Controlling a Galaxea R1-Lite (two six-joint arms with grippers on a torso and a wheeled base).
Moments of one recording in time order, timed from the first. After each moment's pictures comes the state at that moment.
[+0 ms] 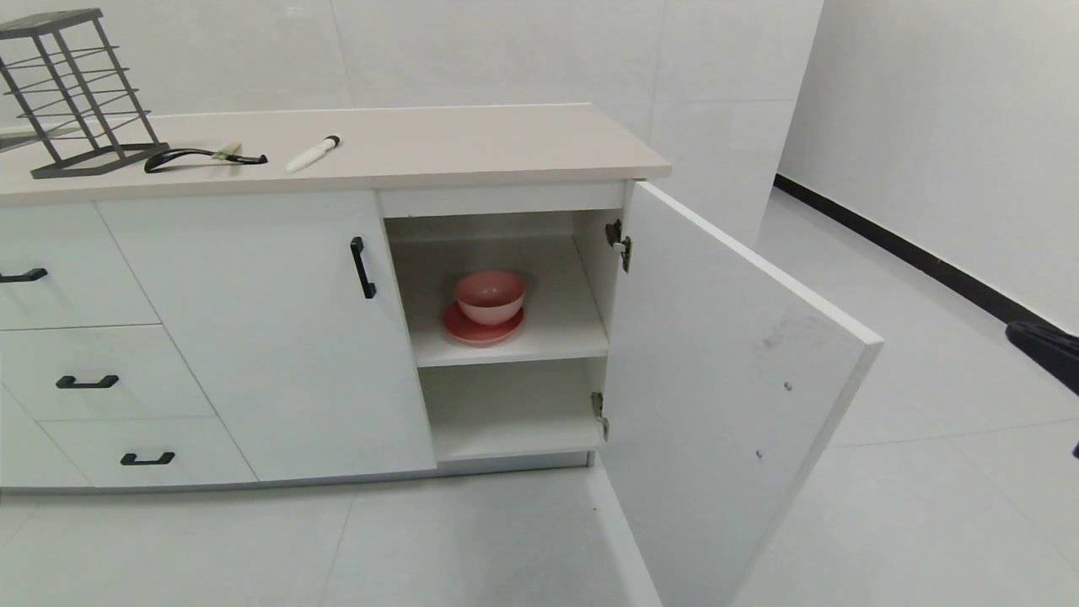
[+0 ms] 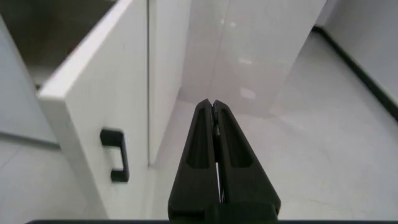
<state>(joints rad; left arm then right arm) 0.00 0.00 0.00 -0.07 -0.19 -0.10 -0.02 1.04 -0.36 -0.59 0.26 -0.18</state>
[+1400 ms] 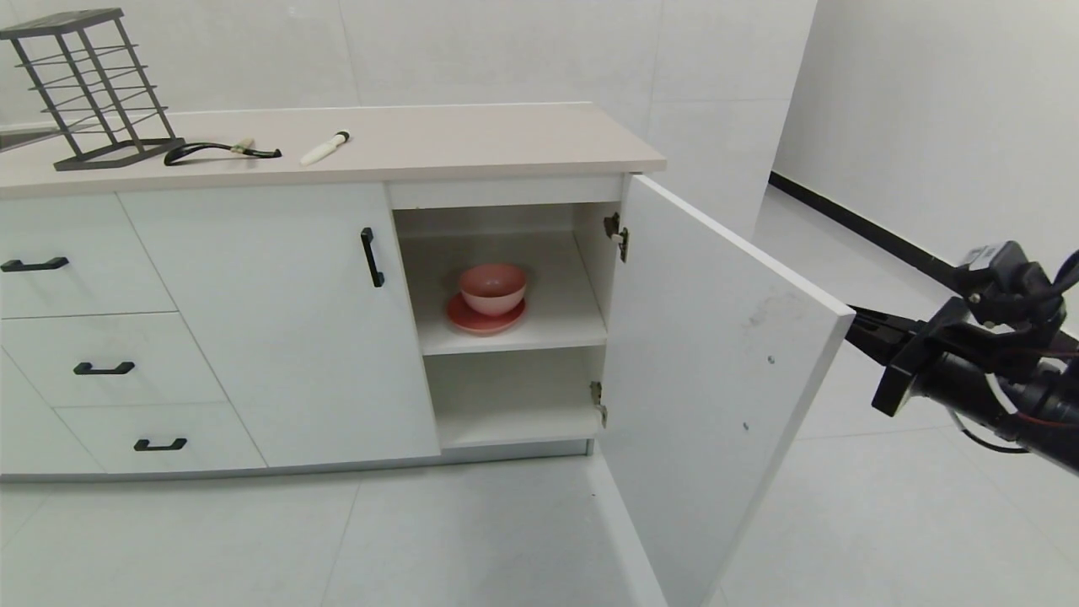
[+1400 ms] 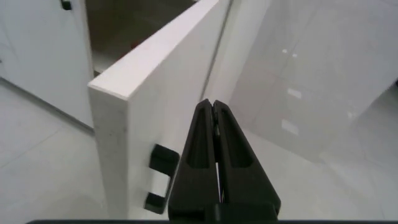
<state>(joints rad) 0.00 0.00 0.00 -0.07 -0.18 -0.11 0.12 1.59 -0.37 -1.17 0.45 -0.25</state>
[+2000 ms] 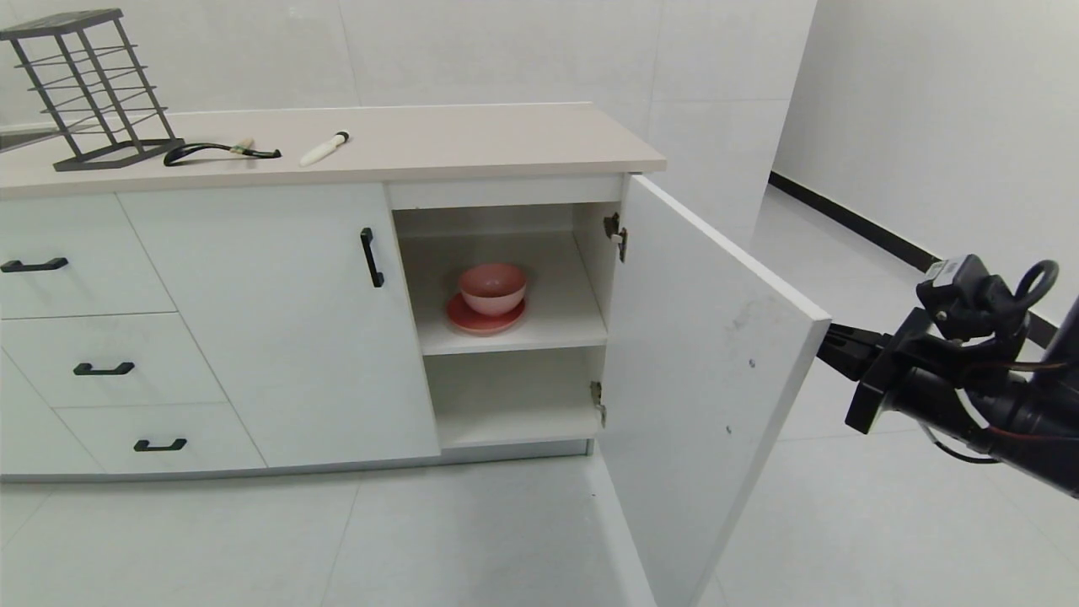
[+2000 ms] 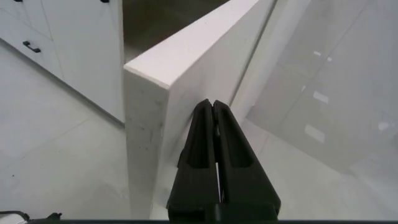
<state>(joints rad) 0.00 0.00 0.00 -0.07 -0.19 -0.10 0.22 1.61 -0.36 -1.17 0.46 -0.25</state>
